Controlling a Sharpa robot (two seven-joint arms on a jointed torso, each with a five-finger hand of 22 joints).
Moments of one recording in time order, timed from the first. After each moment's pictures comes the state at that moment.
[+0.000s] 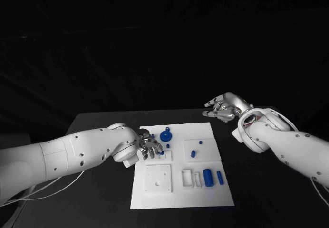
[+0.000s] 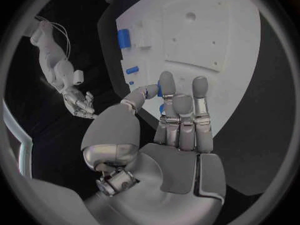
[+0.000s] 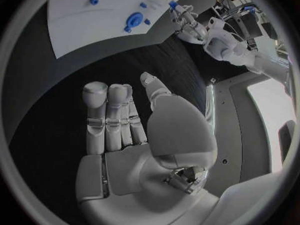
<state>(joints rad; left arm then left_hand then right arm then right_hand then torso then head) 1.28 -0.60 -0.20 1.30 -0.75 -0.11 -0.46 0.94 -0.02 0.51 -0.22 0.73 1.14 0.10 0.11 0.80 1.47 -0.06 0.47 0.27 1.31 -0.12 1.26 0.48 0.01 1.19 -0.16 0.48 1.31 1.01 -0.76 0.35 1.37 -1.36 -0.37 -0.14 1.30 -0.12 0.11 -0.02 0.38 1.04 0.11 0.07 0.07 1.09 0.01 0.87 0.73 1.38 -0.06 0.82 0.95 0.09 1.46 -0.08 0.68 1.31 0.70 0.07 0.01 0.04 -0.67</state>
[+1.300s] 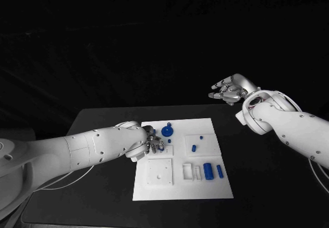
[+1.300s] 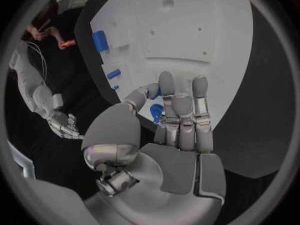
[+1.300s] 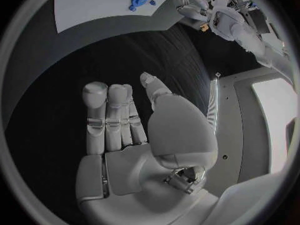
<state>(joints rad) 1.24 -0.48 -0.24 1.16 -0.87 -0.16 -0.53 0.95 -0.02 0.53 -0.25 0.61 1.15 0.09 0.10 0.79 1.47 -0.06 0.50 0.26 1.33 -0.12 1.26 0.49 0.01 1.21 -0.16 0.46 1.31 1.07 -0.72 0.35 1.28 -1.33 -0.37 -0.16 1.29 -0.13 0.14 -0.03 0.39 1.05 0.11 0.07 0.07 1.09 0.01 0.87 0.73 1.38 -0.06 0.82 0.95 0.08 1.46 -0.08 0.69 1.31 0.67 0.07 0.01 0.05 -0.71</state>
